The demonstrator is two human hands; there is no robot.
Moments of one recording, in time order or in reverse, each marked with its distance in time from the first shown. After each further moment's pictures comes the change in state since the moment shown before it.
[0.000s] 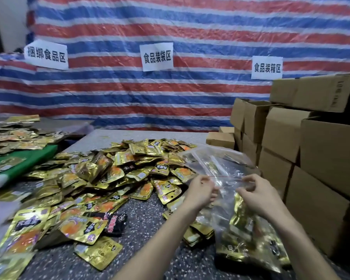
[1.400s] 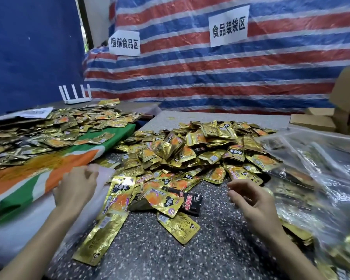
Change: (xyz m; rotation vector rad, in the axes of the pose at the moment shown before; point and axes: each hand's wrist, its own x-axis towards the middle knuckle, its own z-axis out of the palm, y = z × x) left_hand -0.179 -0.025 -0.392 1.095 1.190 -0.135; right_hand -0.061 -0.079 0.183 0.770 -0.352 -0.518
